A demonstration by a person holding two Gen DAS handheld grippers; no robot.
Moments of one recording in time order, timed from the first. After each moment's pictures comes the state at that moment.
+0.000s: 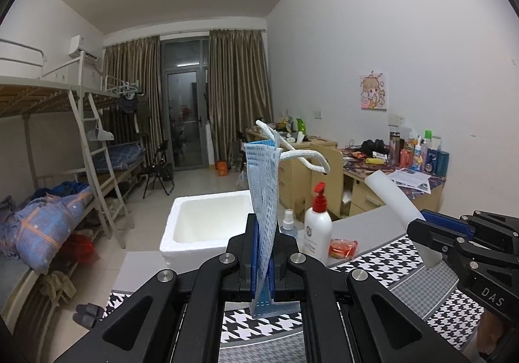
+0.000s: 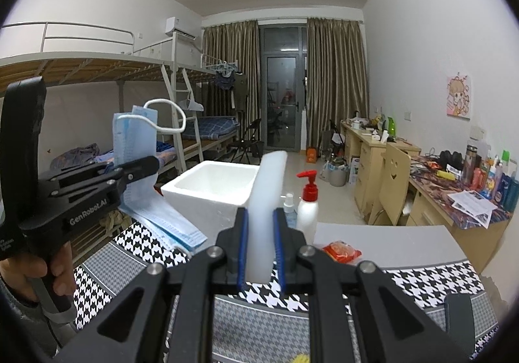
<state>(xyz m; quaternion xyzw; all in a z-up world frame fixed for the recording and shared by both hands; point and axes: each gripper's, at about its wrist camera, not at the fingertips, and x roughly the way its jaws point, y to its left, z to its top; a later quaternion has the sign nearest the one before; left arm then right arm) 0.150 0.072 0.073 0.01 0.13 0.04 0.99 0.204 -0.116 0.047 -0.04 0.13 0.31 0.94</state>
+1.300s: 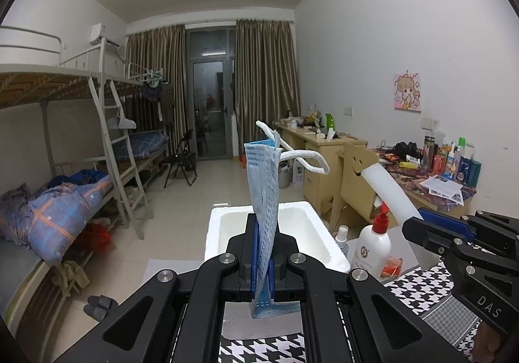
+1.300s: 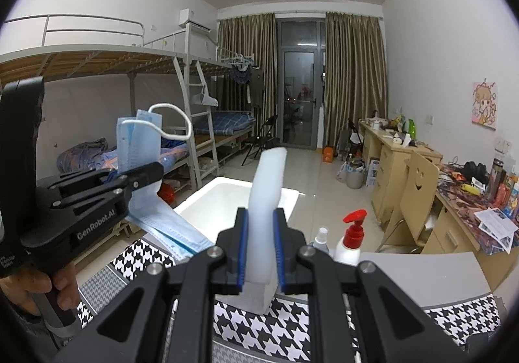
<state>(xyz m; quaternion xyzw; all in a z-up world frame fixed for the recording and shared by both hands) 0.207 0.128 0.079 -0.01 0.15 0.09 0.98 0.267 -0.045 0.065 -0.06 0.15 0.34 0.93</state>
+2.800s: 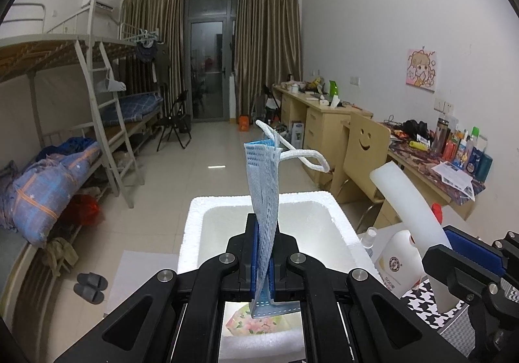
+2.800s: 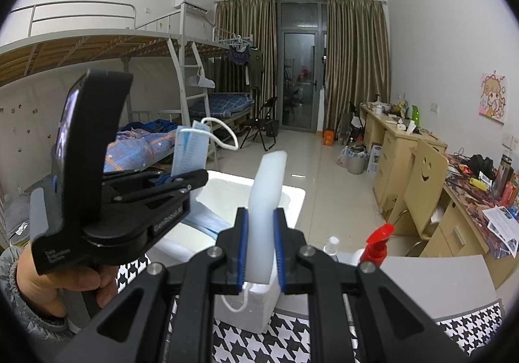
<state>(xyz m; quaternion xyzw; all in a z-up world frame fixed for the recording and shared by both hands) 0.303 0.157 0.056 -0.04 0.24 0.08 0.97 0.310 0.001 0.065 -0.07 0.19 0.33 0.92</state>
